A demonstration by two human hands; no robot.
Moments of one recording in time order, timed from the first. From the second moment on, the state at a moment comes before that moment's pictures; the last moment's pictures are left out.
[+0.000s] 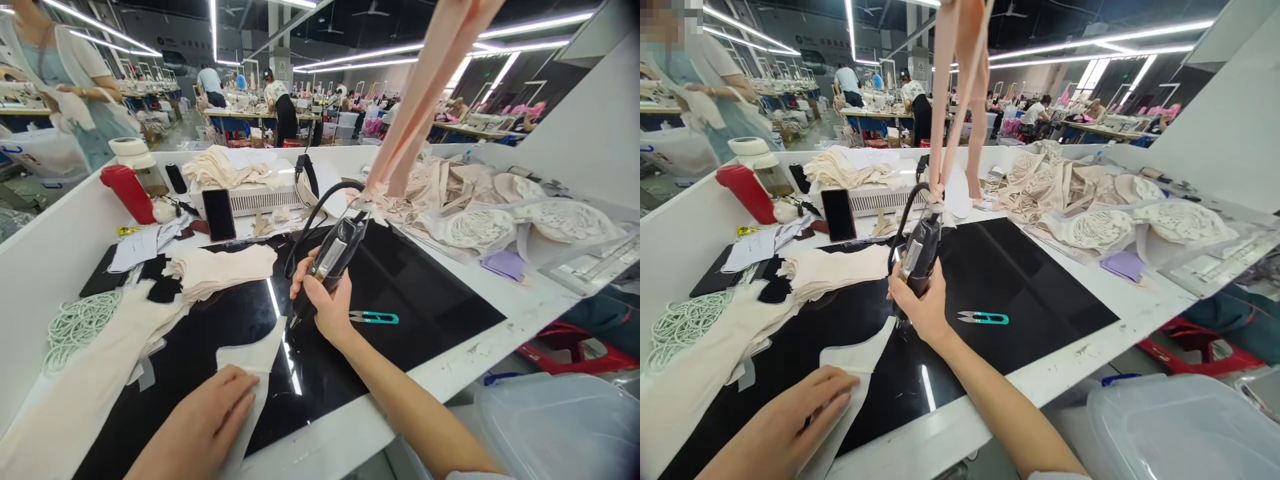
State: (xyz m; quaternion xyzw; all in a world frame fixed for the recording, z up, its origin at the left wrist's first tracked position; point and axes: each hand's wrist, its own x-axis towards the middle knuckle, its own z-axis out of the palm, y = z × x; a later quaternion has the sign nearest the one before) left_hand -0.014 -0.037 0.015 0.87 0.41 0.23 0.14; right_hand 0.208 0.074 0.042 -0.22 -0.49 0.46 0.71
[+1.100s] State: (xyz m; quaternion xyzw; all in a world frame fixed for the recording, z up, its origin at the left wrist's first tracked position) left_hand -0.009 0.063 0.025 0.92 0.34 -0.01 0.21; right_hand 0.189 0.055 0.048 -0.25 -0.48 0.52 0.66
